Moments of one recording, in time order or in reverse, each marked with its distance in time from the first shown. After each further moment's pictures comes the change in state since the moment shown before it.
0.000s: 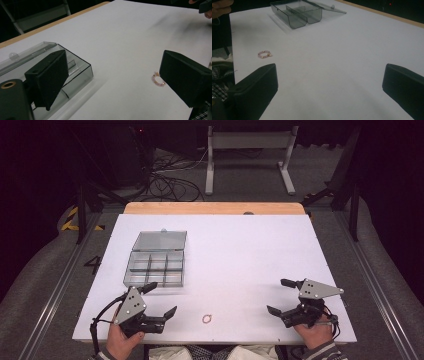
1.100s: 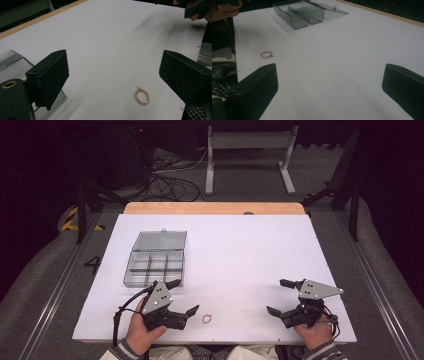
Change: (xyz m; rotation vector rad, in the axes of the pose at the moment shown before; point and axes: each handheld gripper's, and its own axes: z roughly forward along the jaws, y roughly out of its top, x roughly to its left) left arm -0.021 0.027 0.042 0.059 -0.101 0.017; right arm 0.000 -0.001 0.000 -0.005 0.016 -0.002
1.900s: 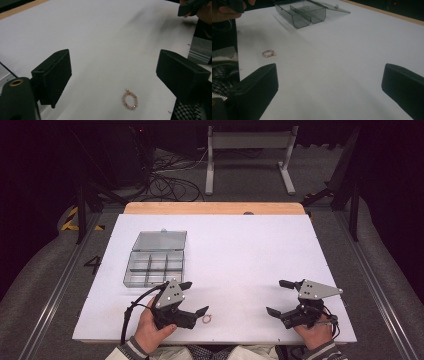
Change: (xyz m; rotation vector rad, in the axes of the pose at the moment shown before) left arm -0.006 0.010 0.019 0.067 -0.079 -0.035; right arm 0.000 -0.001 0.001 0.005 0.012 0.000
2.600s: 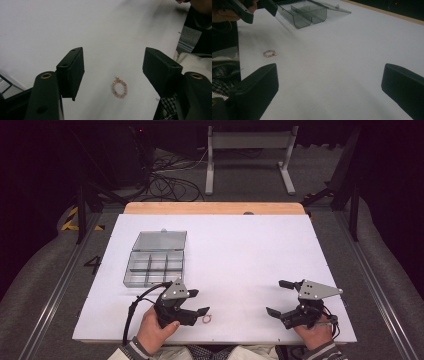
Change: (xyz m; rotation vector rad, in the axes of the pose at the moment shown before) left arm 0.004 0.001 0.014 0.163 -0.095 -0.075; right arm 0.000 0.000 0.000 0.000 0.006 0.000
